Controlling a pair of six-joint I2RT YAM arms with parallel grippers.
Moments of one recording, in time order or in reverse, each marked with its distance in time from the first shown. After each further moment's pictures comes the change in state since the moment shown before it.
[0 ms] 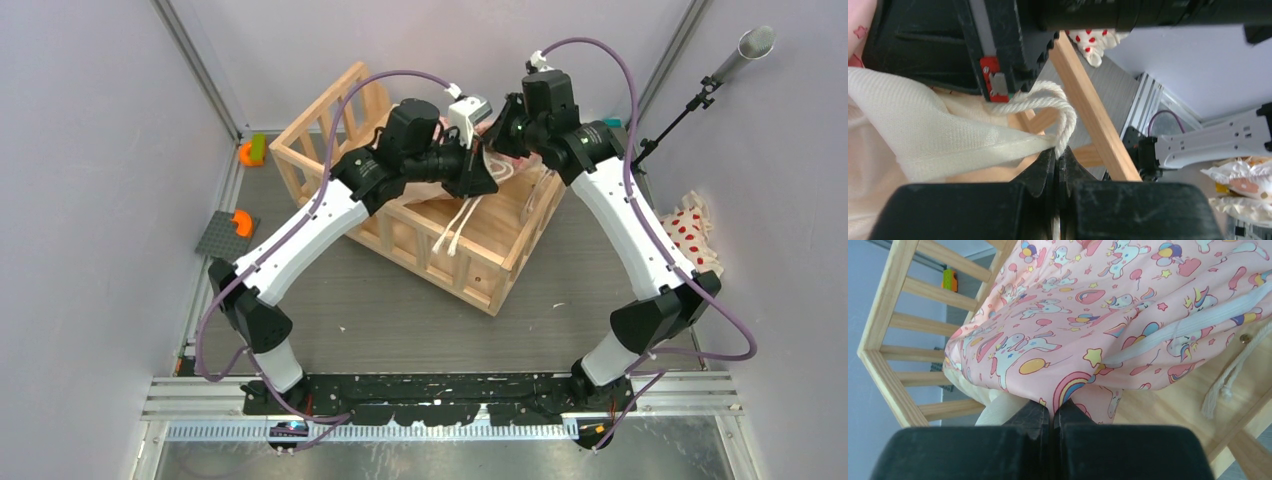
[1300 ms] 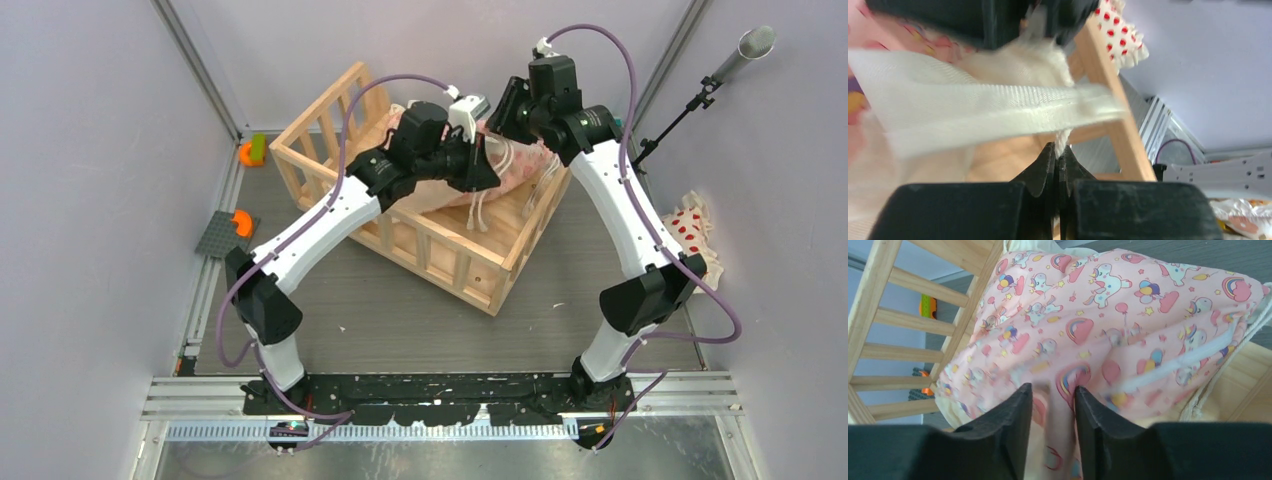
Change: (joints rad) left arm 0.024 0.097 0.042 0.097 -0.084 -0.108; right arm -0.077 0.122 0.127 -0.011 0.010 -0.056
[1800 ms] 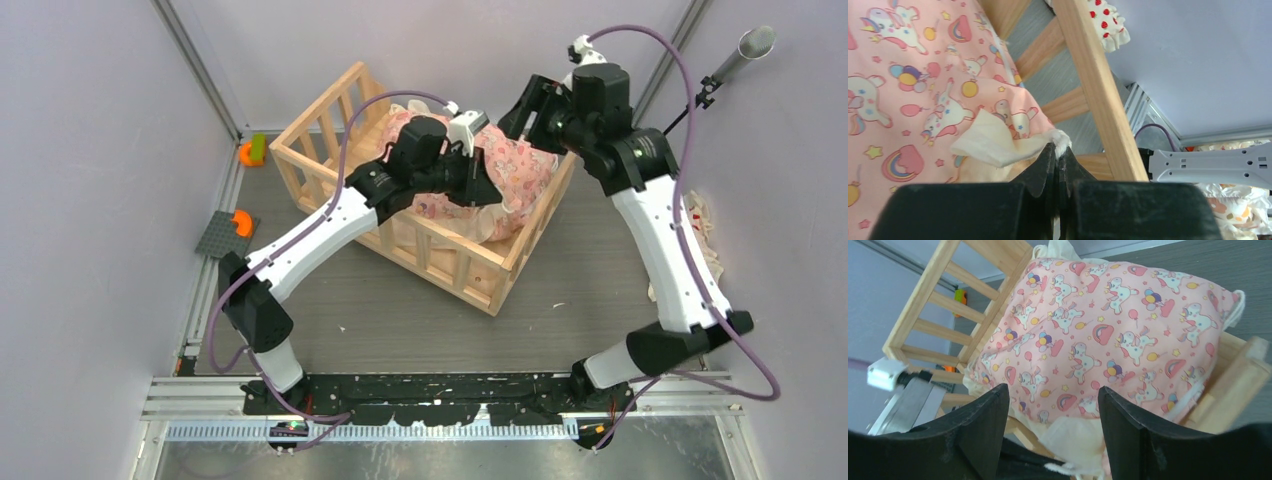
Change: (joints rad) left arm -0.019 -0.076 -0.185 0.069 0.048 -0.076; right arm -0.002 -0.203 -0.038 -0.059 -0.040 -0.041
